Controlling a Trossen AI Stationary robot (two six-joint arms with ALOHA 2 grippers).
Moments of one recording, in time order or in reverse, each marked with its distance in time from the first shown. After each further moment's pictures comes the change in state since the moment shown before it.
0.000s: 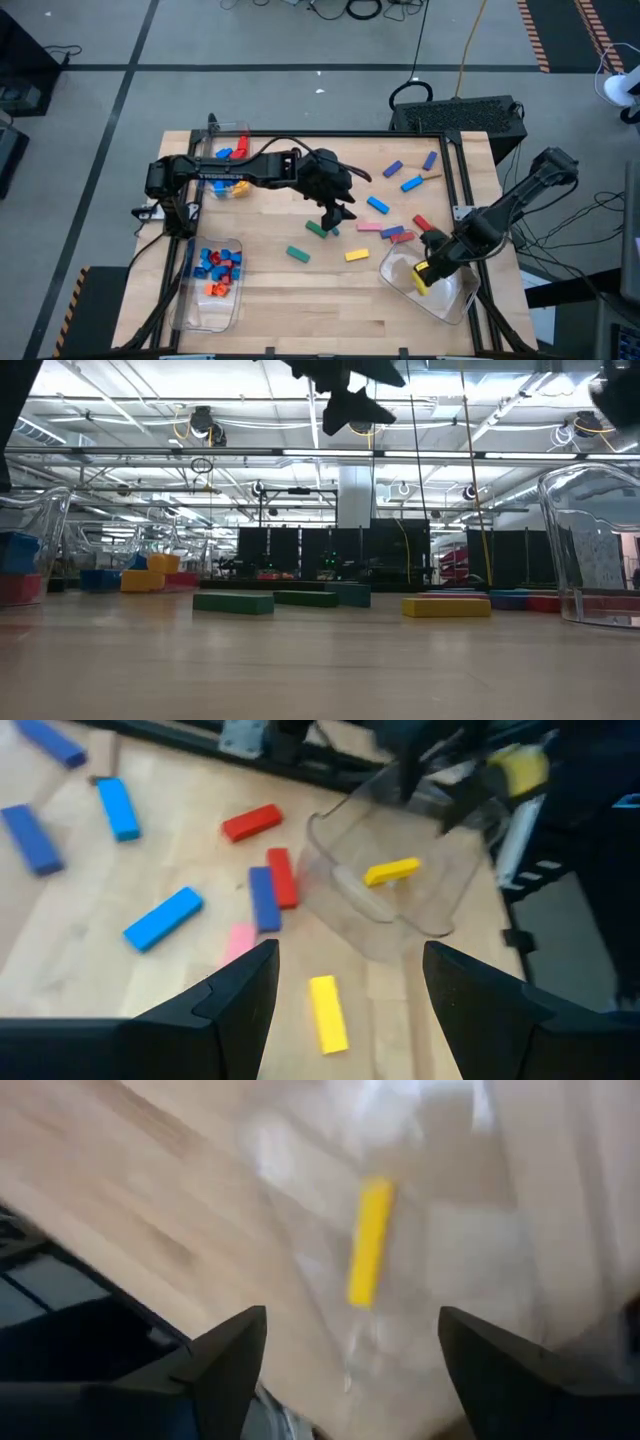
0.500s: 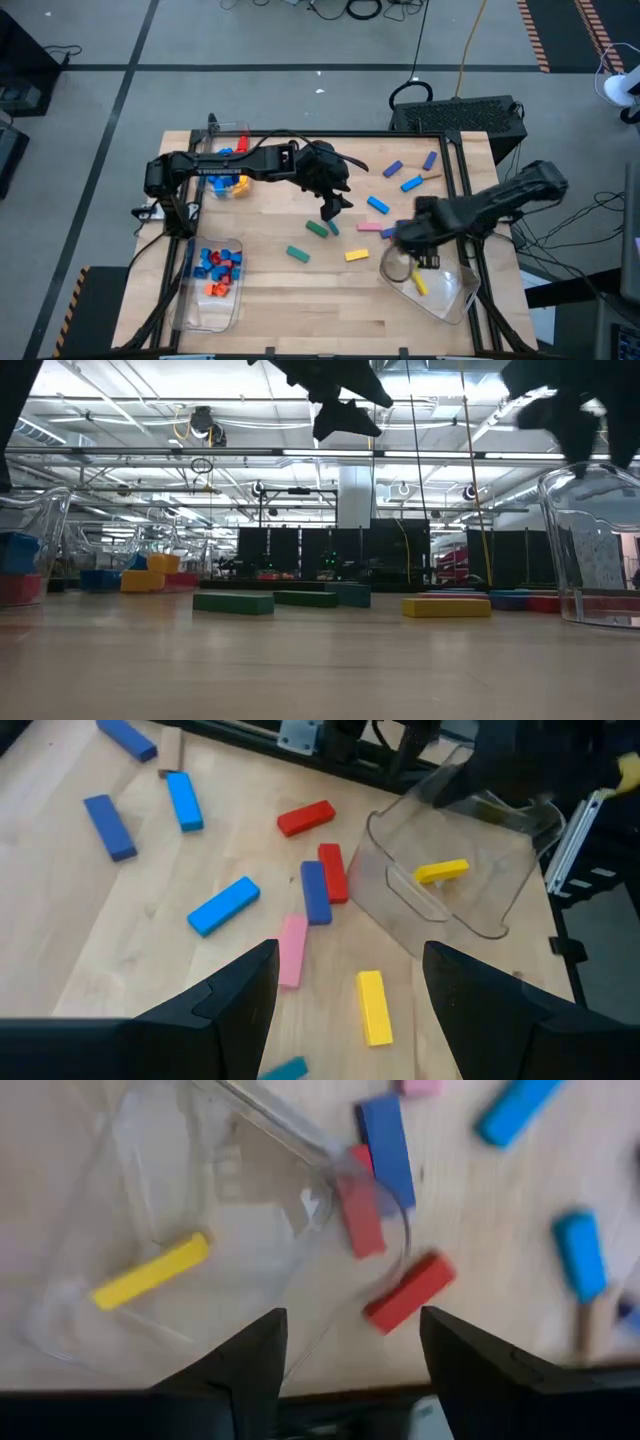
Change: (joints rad) left arm 0.043 -0.012 0.000 -0.051 -0.053 0.014; right arm -0.301 0.310 0.373 -0.468 0.194 -1.314
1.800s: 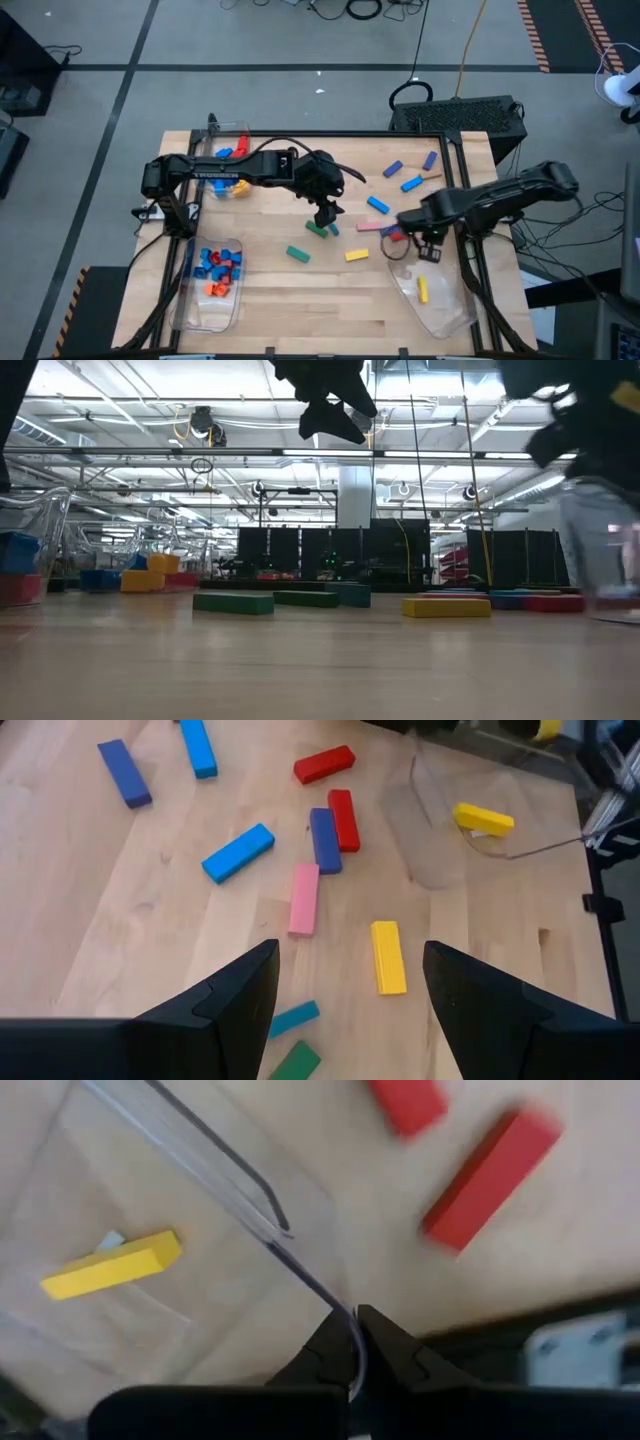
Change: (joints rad) left arm -0.041 -0.017 0.000 -0.127 -0.086 0.002; right arm -0.162 -0.118 -0.290 0.099 -0.206 0.099
